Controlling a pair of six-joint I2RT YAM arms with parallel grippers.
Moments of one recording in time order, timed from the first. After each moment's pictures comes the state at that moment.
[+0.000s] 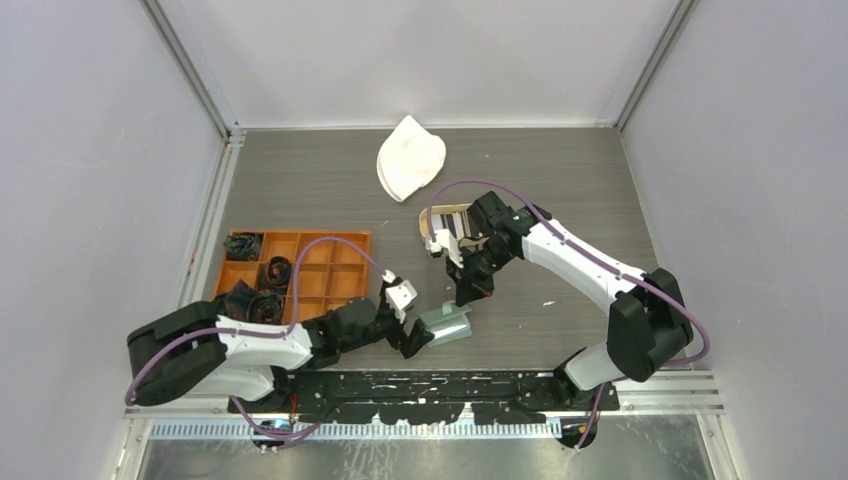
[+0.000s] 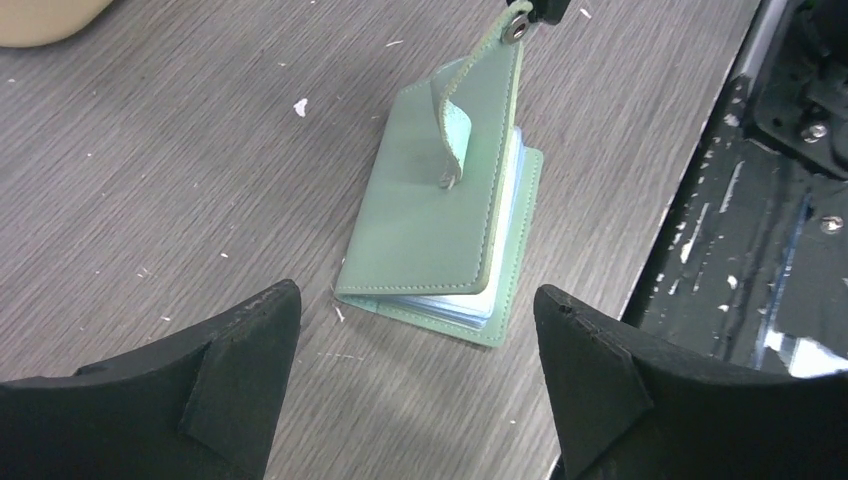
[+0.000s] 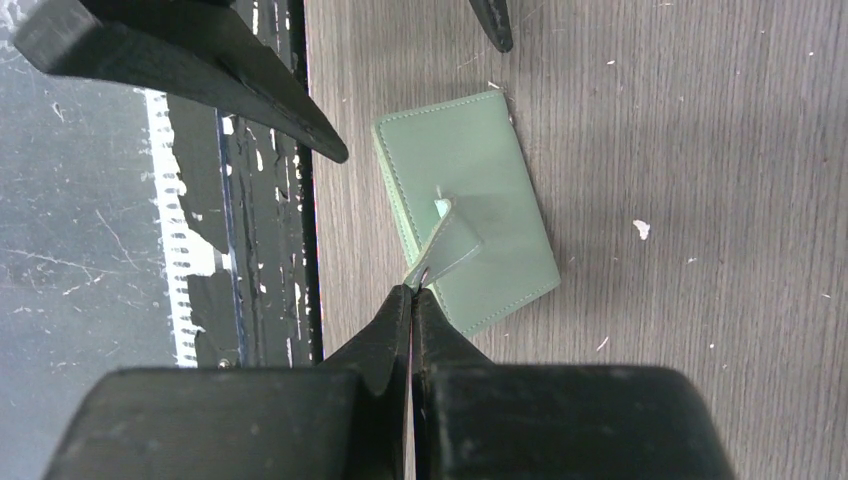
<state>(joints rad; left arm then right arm) -1.11 1.24 0.26 0.64 -0.03 -0.18 0.58 1.47 1.09 -0.94 -0.74 -0.75</state>
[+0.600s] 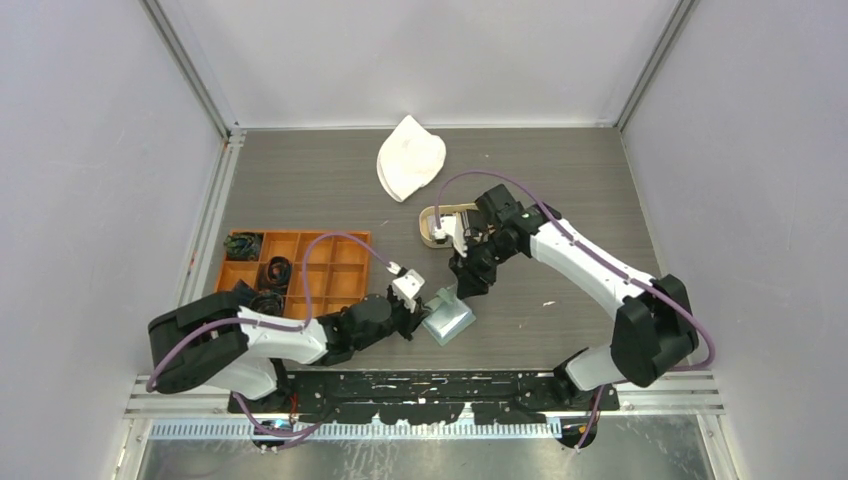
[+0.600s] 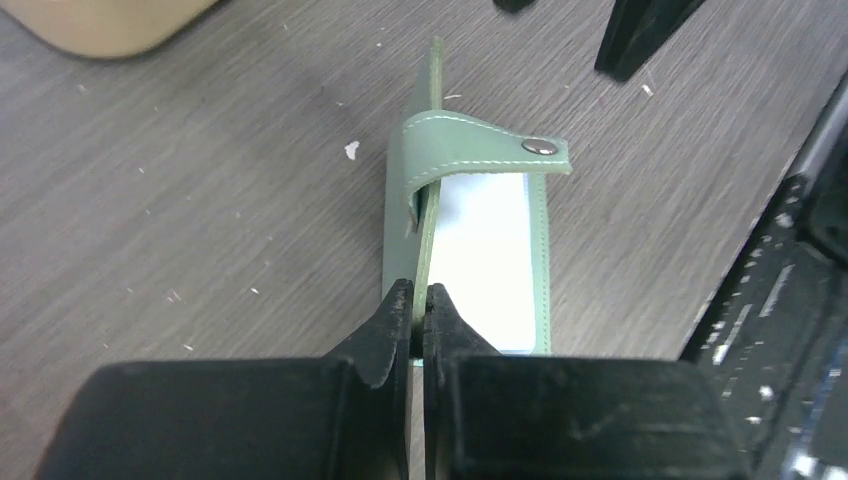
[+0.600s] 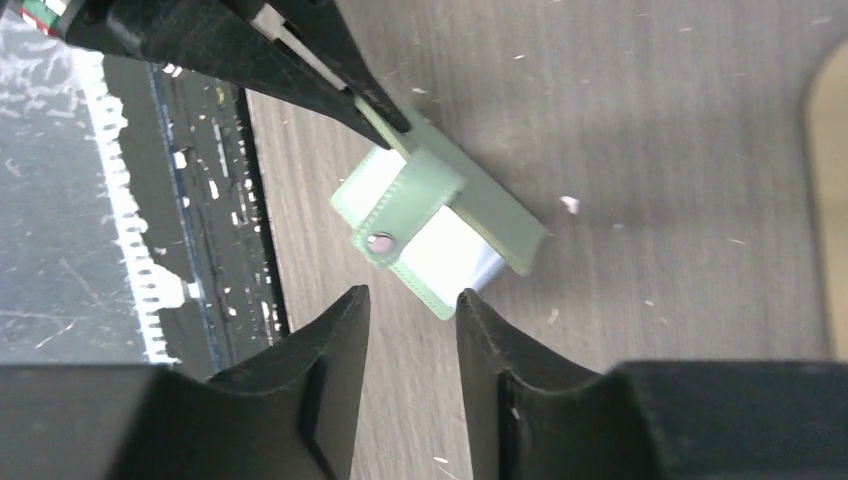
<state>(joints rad) -1.15 1.40 0.35 0.70 -0.22 -0.22 0.55 1.45 1.09 -0.88 -0.69 -0.66</state>
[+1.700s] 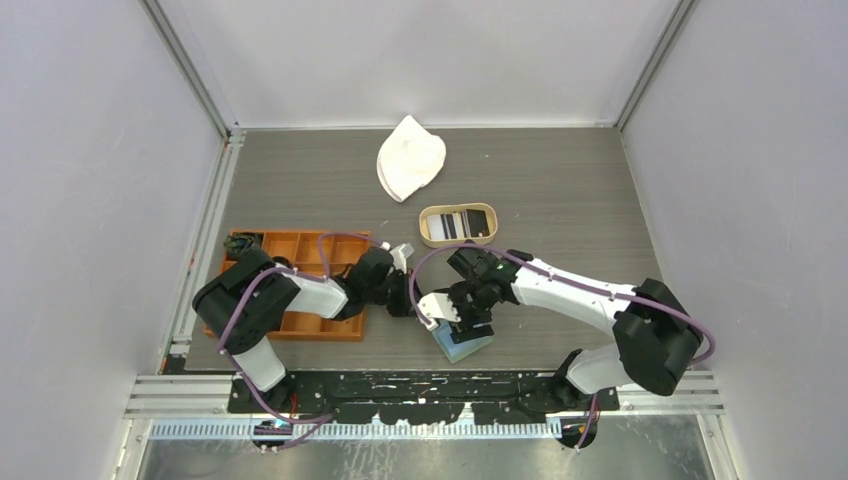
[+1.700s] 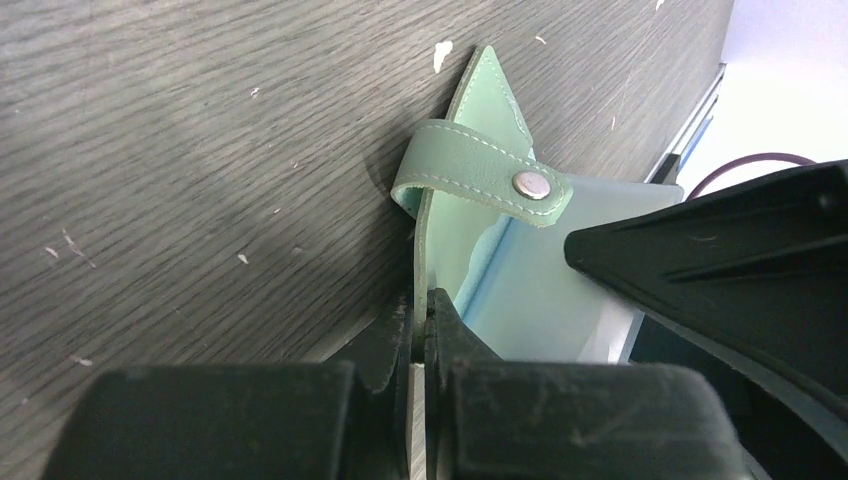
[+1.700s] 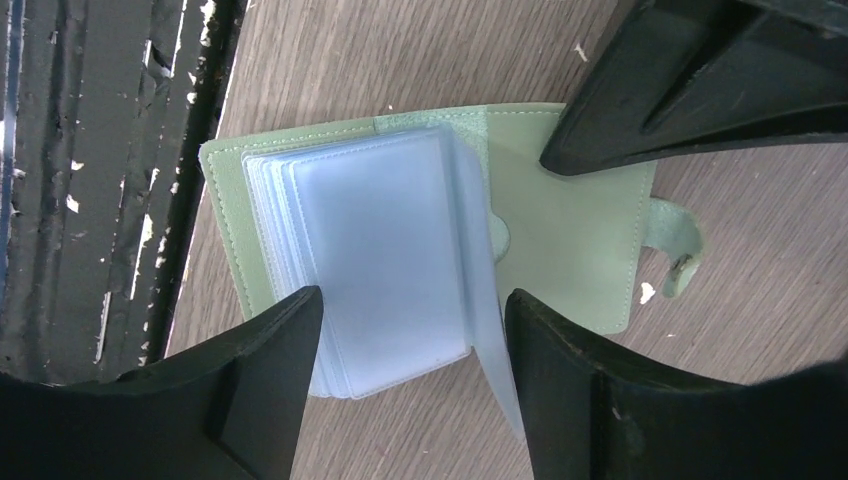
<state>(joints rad) -0.78 1.69 0.56 0.45 0.44 -0.89 0.82 1.38 0.82 -0.70 -0.45 -1.07</state>
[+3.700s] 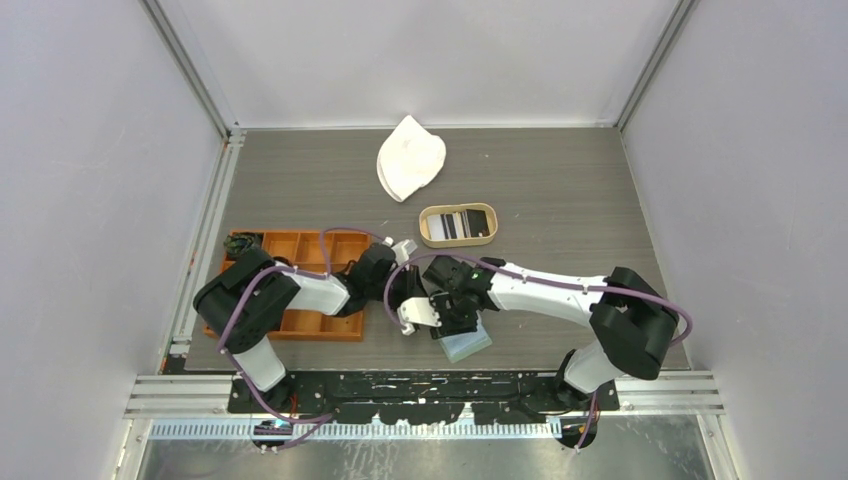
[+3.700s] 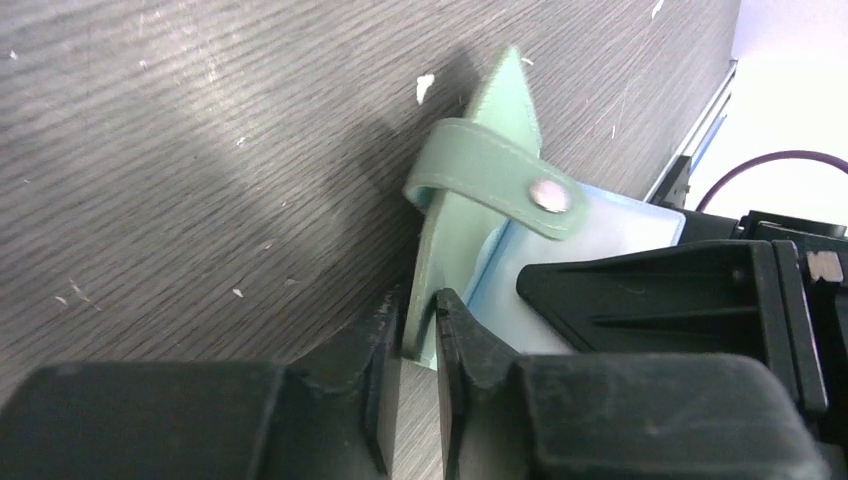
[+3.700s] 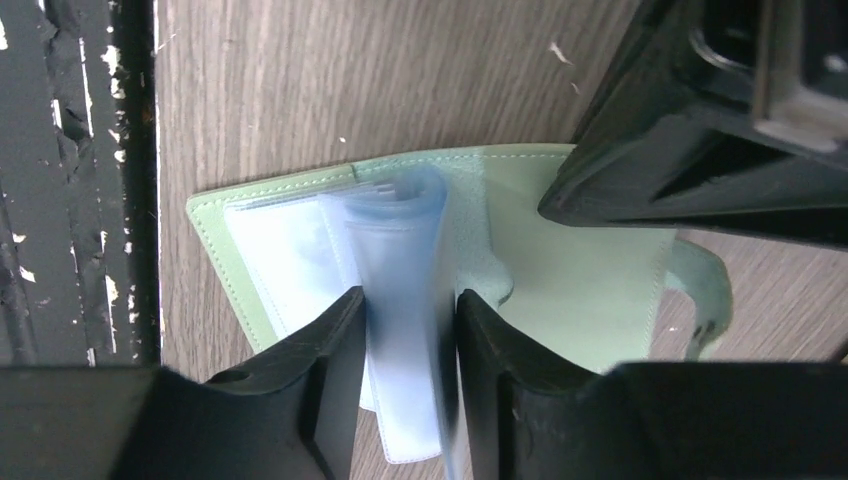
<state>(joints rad) -0.77 1.70 0.59 0.43 0.43 -0.83 0.98 1.50 0.88 -0.66 -0.22 -0.86</state>
